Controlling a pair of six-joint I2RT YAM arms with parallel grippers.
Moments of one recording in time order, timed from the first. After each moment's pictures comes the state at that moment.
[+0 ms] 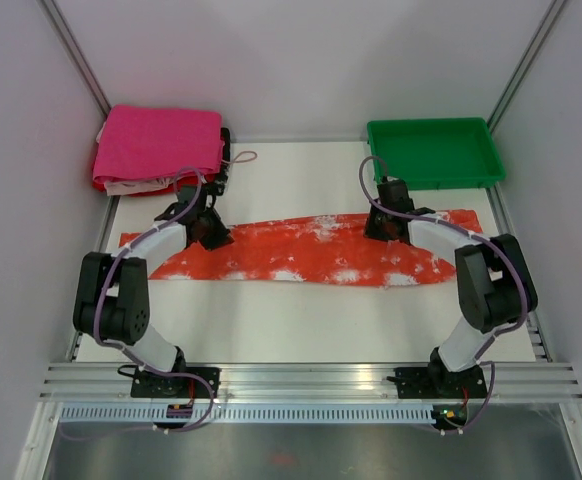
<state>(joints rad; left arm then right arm) -0.16 1.58 0.93 -0.30 0.12 -0.72 0.29 1.67 0.99 -0.19 0.01 0.49</state>
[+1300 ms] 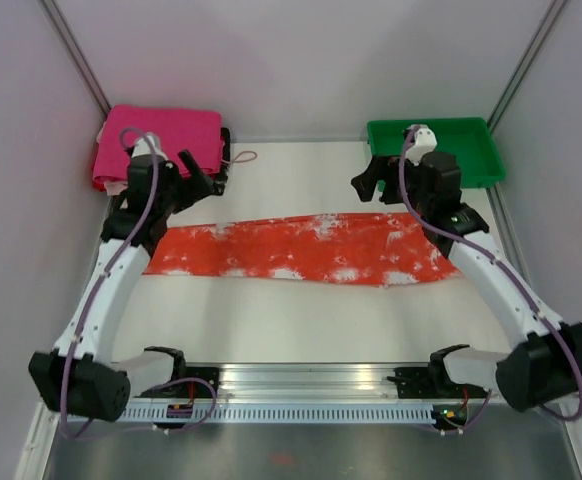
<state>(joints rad) -0.16 1.26 1.20 -0.45 -0.08 -0.52 0.29 1.33 1.13 -0.16 -0.15 0.30</state>
